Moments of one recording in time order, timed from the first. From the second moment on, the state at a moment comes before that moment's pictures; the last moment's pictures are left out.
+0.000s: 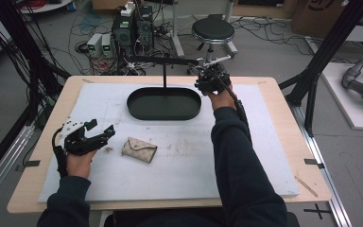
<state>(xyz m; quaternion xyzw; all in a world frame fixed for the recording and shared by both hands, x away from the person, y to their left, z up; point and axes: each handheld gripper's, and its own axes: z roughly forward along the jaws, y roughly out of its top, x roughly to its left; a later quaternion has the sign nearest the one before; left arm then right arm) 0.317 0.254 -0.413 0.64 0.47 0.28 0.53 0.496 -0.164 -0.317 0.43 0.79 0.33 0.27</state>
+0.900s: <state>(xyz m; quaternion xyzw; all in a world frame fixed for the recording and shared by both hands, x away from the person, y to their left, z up) 0.313 0.241 -0.404 0.64 0.45 0.27 0.56 0.426 -0.226 -0.282 0.38 0.80 0.37 0.28</state>
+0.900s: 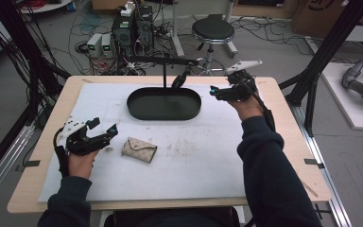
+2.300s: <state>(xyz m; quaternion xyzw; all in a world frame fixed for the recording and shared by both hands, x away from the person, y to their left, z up) 0.310 0.216 -0.410 0.68 0.44 0.25 0.53 0.345 -0.286 -0.395 0.39 0.79 0.39 0.26</state>
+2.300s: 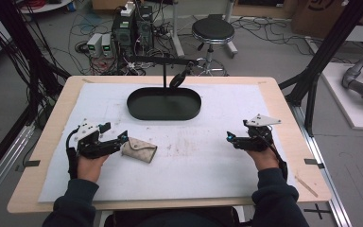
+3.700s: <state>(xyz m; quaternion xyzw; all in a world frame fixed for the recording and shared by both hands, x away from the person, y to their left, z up) 0.313 0.265 -0.408 0.64 0.46 0.30 0.53 0.356 -0.058 -0.432 0.21 0.87 0.43 0.09</state>
